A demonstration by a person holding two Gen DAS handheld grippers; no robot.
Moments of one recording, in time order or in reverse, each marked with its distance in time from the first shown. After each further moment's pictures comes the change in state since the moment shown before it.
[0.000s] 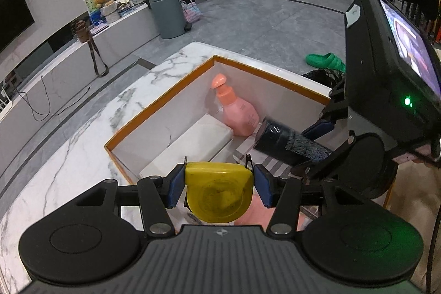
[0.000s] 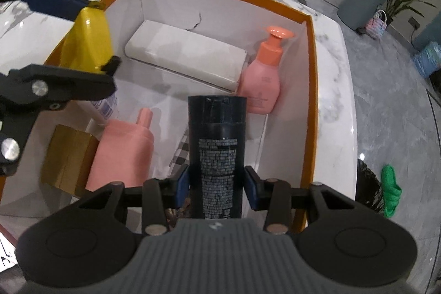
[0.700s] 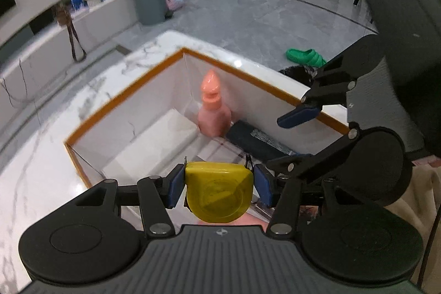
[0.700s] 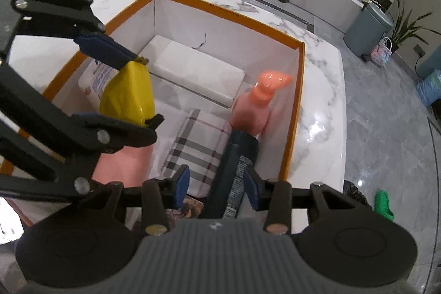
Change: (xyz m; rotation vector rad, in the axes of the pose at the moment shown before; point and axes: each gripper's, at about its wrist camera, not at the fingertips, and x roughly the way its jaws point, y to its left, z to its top) left arm 0.021 -0.015 0.009 -0.057 0.066 -0.116; right arm -0.025 -0.011 -0.007 -0.084 -0.080 0.014
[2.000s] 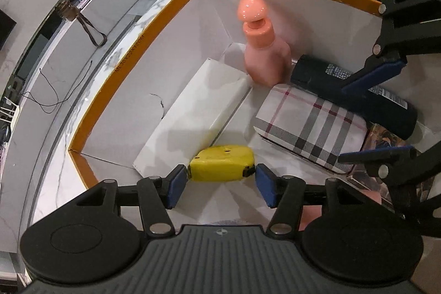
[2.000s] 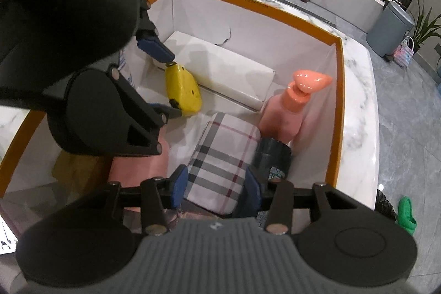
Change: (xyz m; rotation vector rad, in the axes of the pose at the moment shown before) left arm 0.078 0.016 0.000 0.221 0.236 0.252; right arm 0.027 0.012 0.002 0.002 -0.014 0.103
